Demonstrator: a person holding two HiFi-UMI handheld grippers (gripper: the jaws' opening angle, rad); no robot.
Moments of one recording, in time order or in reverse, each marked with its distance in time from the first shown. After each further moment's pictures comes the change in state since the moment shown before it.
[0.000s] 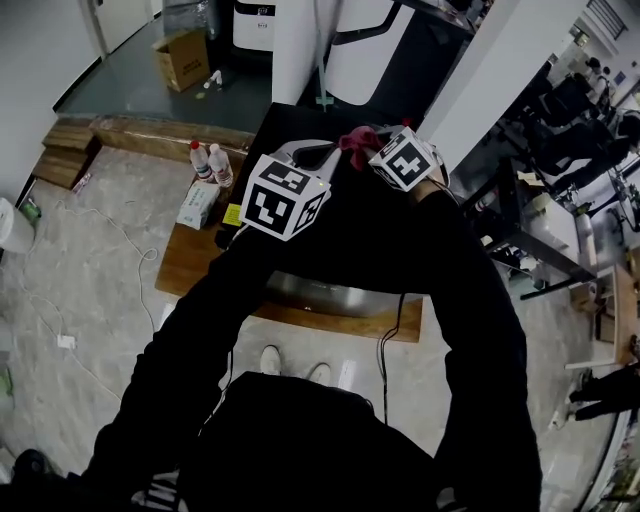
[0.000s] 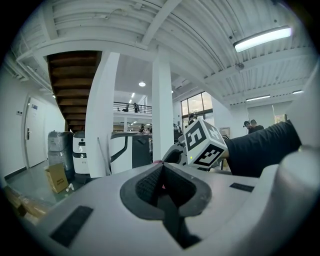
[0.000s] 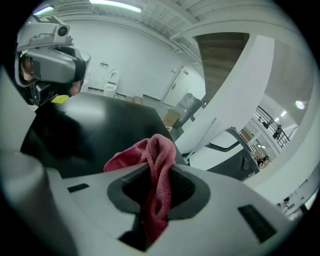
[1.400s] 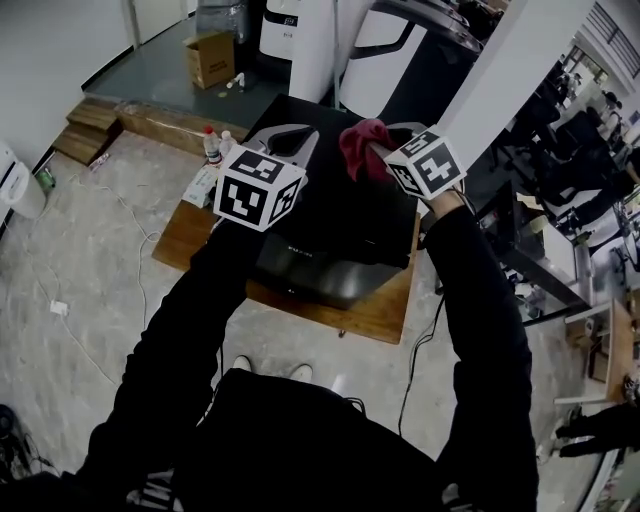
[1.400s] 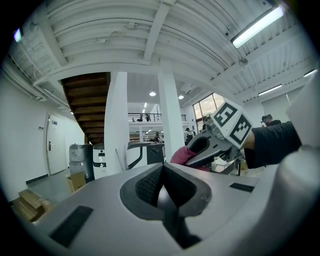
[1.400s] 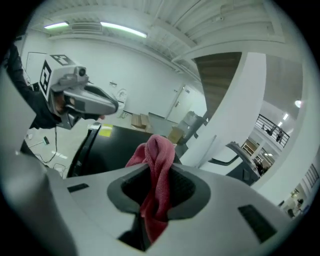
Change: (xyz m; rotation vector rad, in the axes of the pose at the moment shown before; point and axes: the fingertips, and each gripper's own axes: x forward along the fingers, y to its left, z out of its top) left arm -0.073 -0.065 0.045 0.034 -0.080 0.206; right arm -0.165 0.030 0.009 0.010 -0.193 0.037
